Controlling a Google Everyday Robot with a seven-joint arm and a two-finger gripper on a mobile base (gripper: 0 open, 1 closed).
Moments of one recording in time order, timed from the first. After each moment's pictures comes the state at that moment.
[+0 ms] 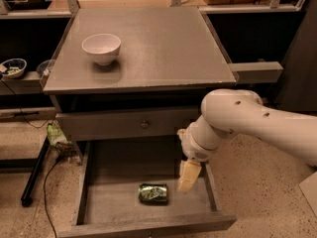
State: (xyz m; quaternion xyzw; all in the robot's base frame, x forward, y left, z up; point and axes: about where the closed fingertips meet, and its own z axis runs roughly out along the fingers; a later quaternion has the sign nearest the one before) arm 0.478 -0.069 0.671 -0.67 0.72 0.10 0.16
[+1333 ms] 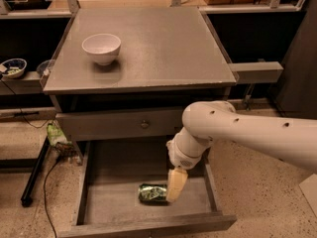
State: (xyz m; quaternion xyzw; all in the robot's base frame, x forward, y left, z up) arm 0.475 -0.038 0.616 -0.68 0.71 0.12 0.13
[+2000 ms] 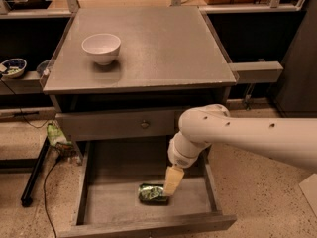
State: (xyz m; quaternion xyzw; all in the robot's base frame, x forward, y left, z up) arm 0.503 -0.040 0.589 -0.64 0.75 0.09 0.13
